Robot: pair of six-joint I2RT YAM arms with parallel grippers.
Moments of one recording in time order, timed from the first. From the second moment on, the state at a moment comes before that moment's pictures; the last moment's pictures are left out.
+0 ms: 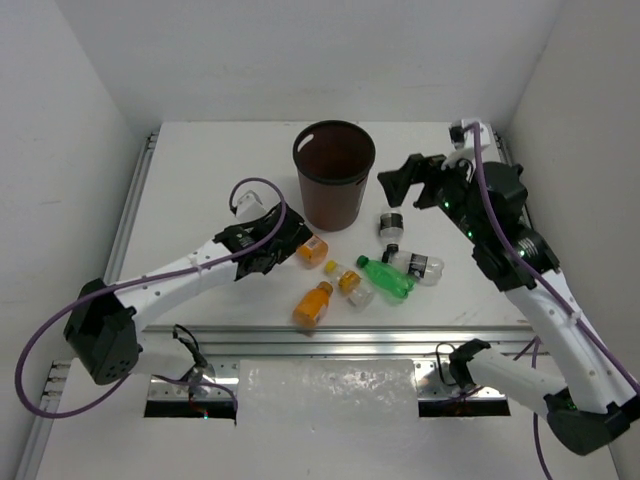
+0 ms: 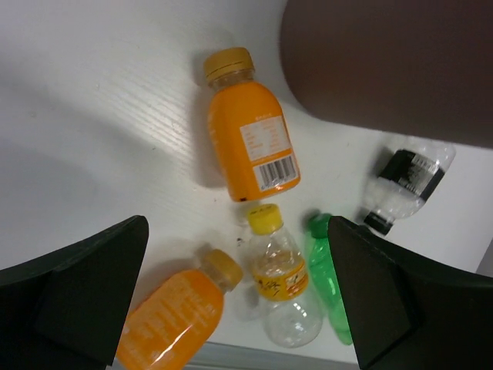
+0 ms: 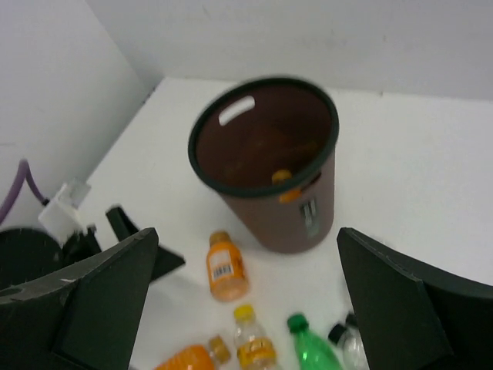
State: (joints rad) left arm -0.74 1.32 0.99 -0.60 -0.50 -1.27; right arm 0.48 1.02 1.24 -0.32 0.04 0.25
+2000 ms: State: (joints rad) left arm -0.60 0.71 0.50 0.18 0.35 -0.67; right arm 0.72 1.39 1.08 0.06 -0.53 0.70
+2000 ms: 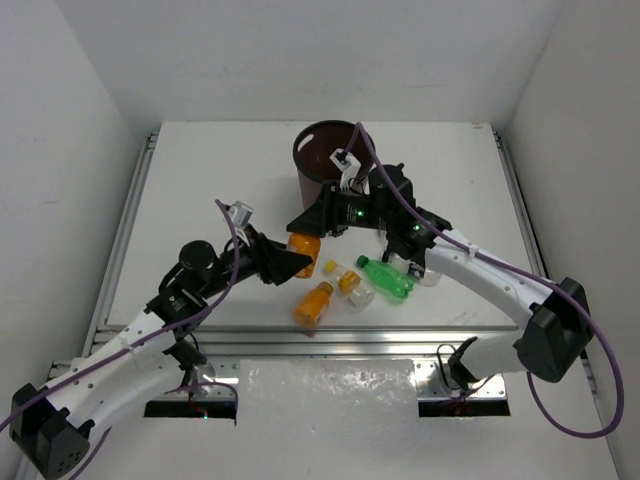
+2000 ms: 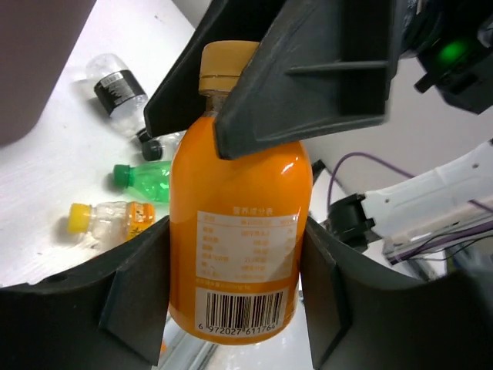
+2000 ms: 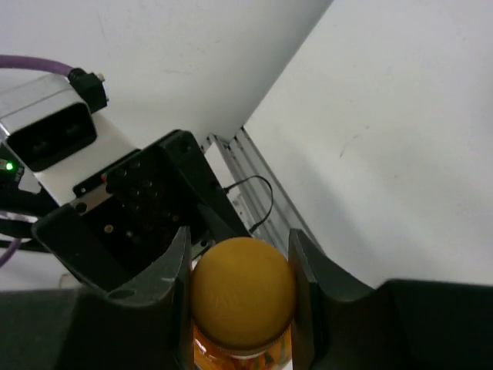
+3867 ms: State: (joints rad) left arm -0.92 1.24 0.81 -0.59 -0.17 -0.71; right arm 0.45 1.20 1.37 -0.58 -0.06 0.18
